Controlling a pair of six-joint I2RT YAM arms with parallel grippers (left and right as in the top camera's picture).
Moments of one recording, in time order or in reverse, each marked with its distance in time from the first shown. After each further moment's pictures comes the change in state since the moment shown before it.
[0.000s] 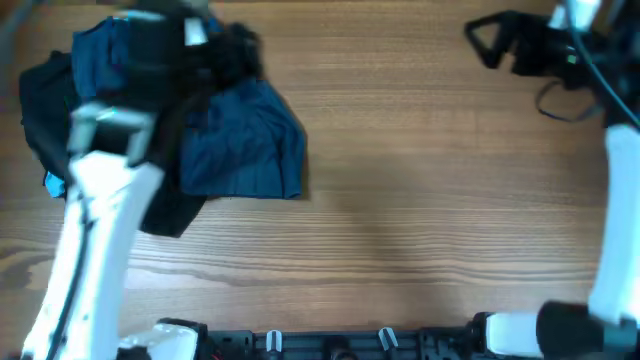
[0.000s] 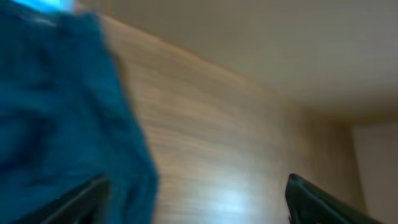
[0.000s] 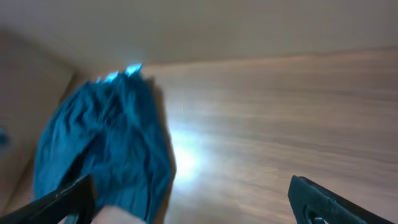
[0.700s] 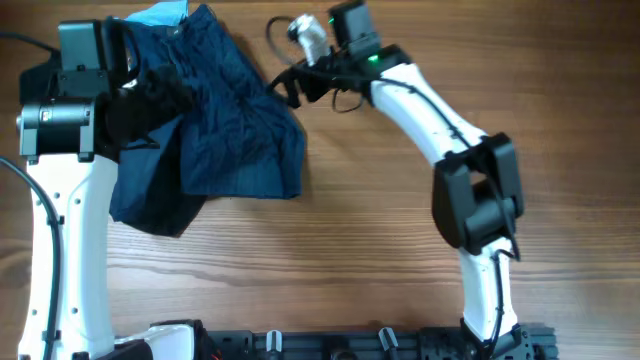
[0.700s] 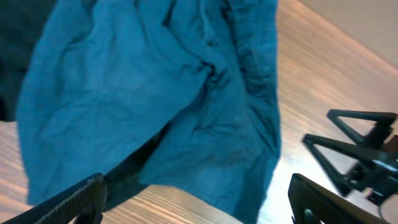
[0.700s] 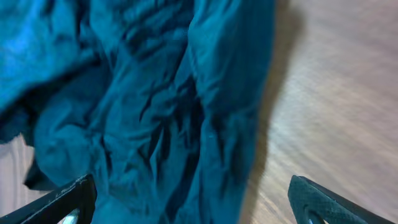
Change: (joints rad) left arm 0.216 0.006 0.001 -0.343 -0.145 0.124; right arm 0.565 0.676 0.000 0.581 0.000 -0.109
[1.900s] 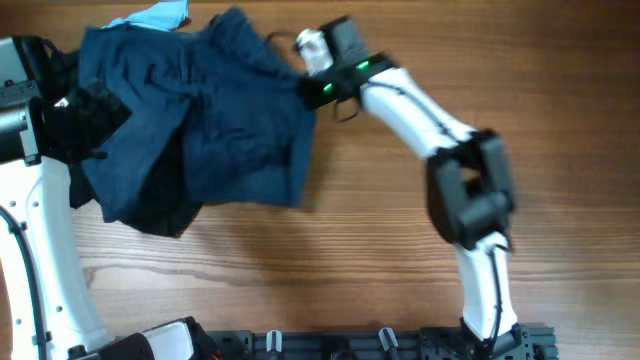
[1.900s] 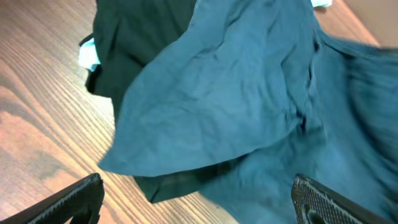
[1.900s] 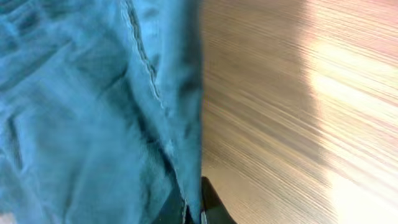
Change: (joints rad) left arm 0.256 0.000 0.000 -0.068 -0.031 -0.020; right arm -0.047 -0.033 0.001 -0.153 0.209 0.107
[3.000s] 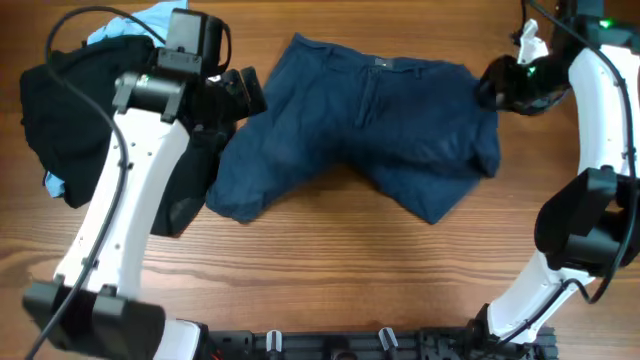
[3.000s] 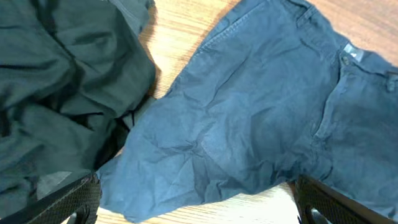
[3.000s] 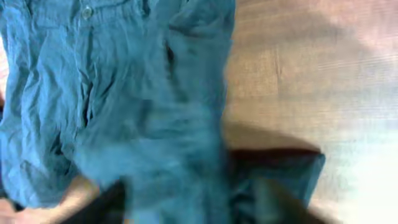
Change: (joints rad) left arm -0.510 0.185 0.000 0.142 0.078 -0.018; right arm -0.642 -0.220 0.010 -0.703 -0.008 -0.030
